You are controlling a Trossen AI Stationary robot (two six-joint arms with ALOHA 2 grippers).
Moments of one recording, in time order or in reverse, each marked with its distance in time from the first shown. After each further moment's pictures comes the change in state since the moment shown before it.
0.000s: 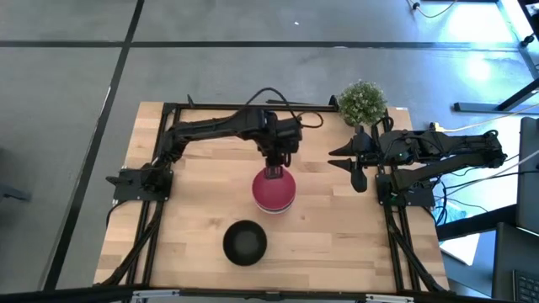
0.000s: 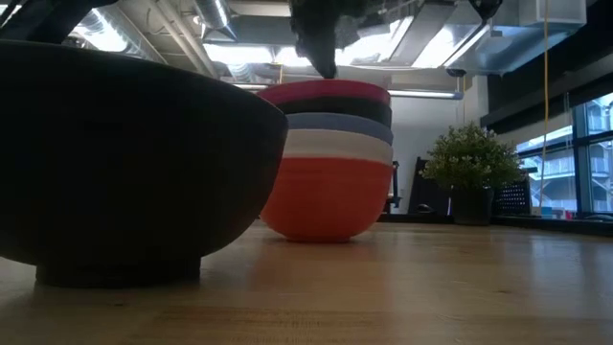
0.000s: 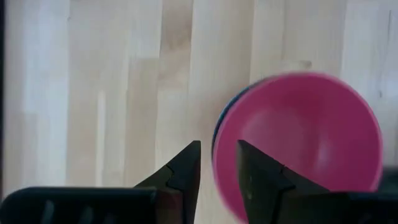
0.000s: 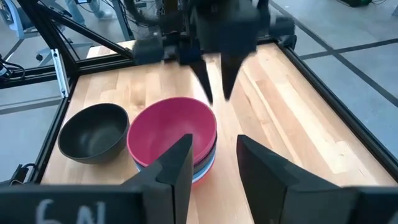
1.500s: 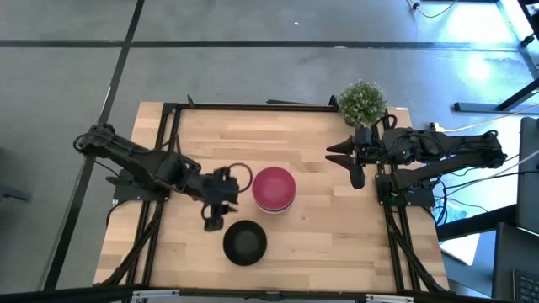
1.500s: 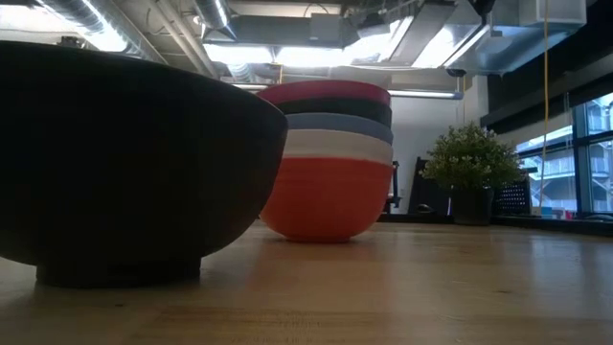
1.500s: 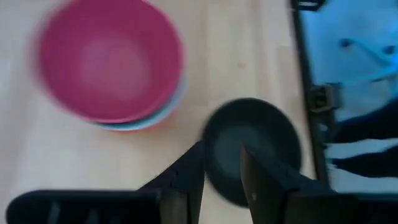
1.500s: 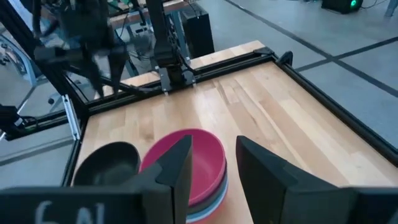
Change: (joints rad) left arm -0.488 -0.758 -0.965 0.527 -0.115 -0.453; right arm -0.005 0.005 0.000 0.111 0.026 0.101
